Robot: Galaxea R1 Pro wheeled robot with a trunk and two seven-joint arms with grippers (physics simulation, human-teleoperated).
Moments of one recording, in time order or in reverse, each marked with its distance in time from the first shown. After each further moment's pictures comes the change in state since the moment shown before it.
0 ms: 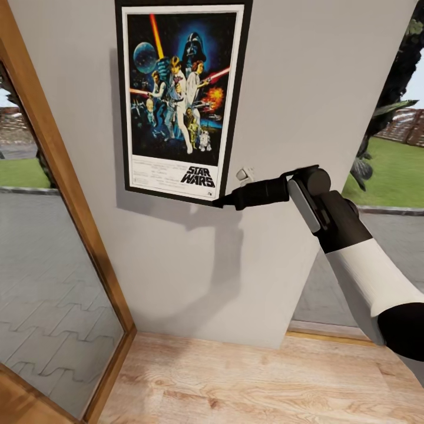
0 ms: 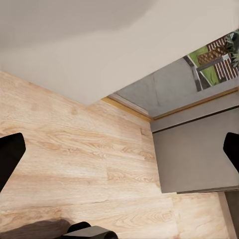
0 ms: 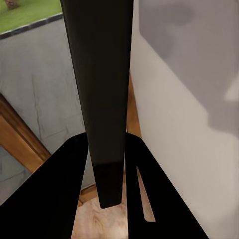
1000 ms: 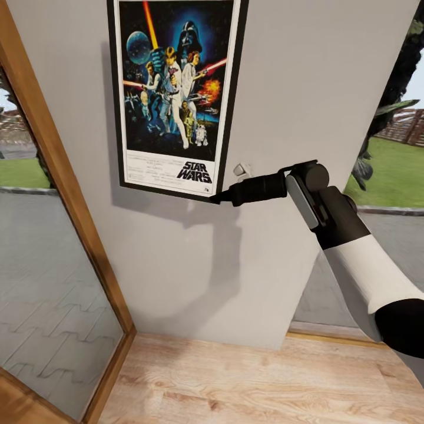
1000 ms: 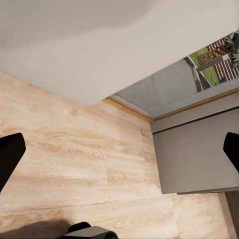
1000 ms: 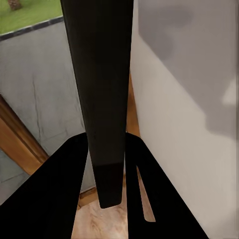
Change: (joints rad) left arm 0.000 0.000 0.000 -0.001 0.000 0.000 0.000; right arm -0.022 0.017 0.001 0.002 0.003 0.000 0.000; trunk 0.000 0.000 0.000
